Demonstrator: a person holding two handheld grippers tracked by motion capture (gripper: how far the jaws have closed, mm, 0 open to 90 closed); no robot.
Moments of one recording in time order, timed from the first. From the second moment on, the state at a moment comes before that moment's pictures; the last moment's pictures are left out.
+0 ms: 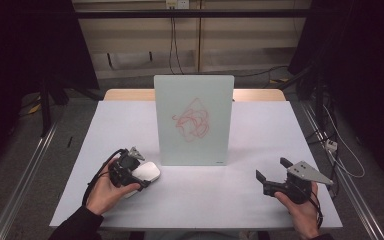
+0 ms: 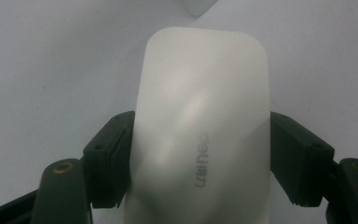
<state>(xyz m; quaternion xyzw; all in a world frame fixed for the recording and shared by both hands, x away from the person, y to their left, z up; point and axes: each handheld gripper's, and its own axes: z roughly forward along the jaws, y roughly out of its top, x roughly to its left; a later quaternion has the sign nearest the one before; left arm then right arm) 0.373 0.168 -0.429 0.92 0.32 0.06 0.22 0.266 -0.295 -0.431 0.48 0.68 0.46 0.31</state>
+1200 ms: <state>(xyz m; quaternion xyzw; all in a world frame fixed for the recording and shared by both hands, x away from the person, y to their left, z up) 0.370 0.174 -0.422 0.90 0.34 0.06 0.26 0.266 -0.296 -0.431 0.48 0.68 0.46 0.31</state>
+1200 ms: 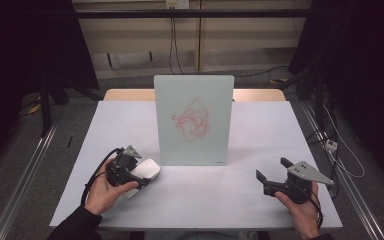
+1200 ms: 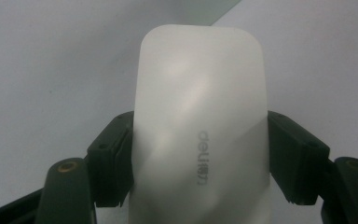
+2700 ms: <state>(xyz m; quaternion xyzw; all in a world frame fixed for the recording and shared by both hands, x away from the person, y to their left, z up) 0.342 0.196 -0.389 0.81 0.34 0.14 0.46 0.268 -0.294 -0.432 0.48 0.68 0.47 0.30</state>
